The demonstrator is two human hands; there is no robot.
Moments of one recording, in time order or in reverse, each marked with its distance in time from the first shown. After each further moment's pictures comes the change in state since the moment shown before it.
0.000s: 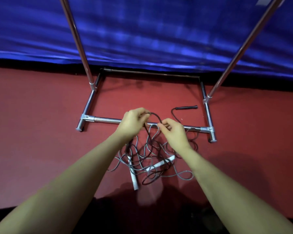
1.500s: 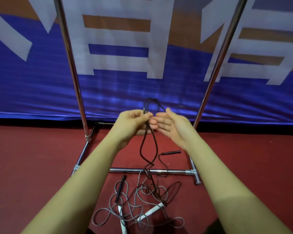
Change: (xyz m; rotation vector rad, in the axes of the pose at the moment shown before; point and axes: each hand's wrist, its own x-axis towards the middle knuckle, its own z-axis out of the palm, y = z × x) left_hand -0.011 0.174 -0.079 -0.774 -0.137 0.085; right_hand 0.021 -0.188 -0.123 0.787 -0.146 0.172
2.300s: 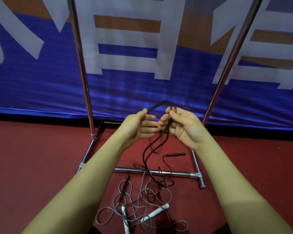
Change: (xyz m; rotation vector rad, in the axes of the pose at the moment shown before) left_hand 0.012 0.000 -0.009 -0.085 0.043 -0.285; right_hand -0.016 -0.014 0.009 0.106 -0.263 -0.148
